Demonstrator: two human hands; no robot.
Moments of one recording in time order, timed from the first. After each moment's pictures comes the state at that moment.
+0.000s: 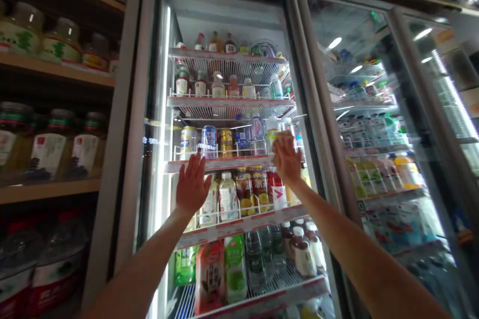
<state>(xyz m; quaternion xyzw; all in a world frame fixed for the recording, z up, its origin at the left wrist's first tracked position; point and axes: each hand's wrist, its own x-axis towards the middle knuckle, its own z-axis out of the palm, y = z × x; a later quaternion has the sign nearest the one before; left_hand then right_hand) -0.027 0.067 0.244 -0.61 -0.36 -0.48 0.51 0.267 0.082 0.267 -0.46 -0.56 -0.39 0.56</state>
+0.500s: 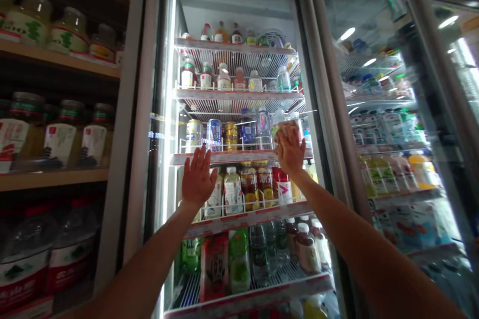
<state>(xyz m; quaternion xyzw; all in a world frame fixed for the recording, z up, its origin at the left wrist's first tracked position) -0.020 0.063 0.242 -0.60 -0.37 -0.50 0.50 0.253 0.089 0.279 -0.41 -0.57 -0.40 0.59</state>
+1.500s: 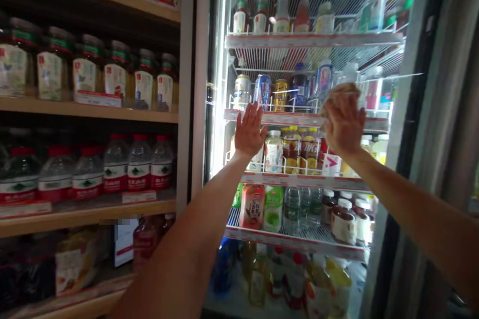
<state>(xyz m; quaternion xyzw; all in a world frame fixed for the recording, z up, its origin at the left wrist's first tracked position) -0.006 0.049 0.237 -0.61 -0.47 -0.46 0.44 0.247 0.087 0.253 -0.37 -0.64 -0.40 0.54</state>
